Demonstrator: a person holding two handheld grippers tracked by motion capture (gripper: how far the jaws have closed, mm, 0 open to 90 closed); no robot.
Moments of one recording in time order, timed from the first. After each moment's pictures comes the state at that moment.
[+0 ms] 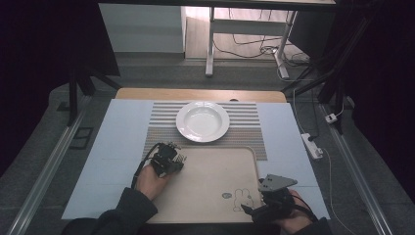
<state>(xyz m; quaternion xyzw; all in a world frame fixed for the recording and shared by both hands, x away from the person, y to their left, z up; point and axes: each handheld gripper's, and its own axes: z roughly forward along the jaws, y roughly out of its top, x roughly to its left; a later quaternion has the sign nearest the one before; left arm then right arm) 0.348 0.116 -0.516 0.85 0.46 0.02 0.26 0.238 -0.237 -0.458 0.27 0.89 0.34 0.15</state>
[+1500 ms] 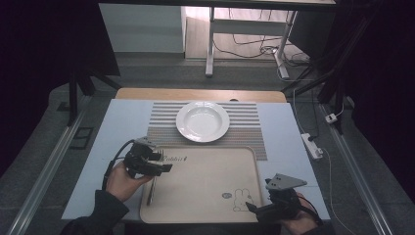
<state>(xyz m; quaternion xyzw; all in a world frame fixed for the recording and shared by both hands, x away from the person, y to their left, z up) 0.304 0.177 -0.466 0.84 0.40 0.03 0.37 0.235 -0.252 -0.456 0.32 0.87 0.36 0.15</state>
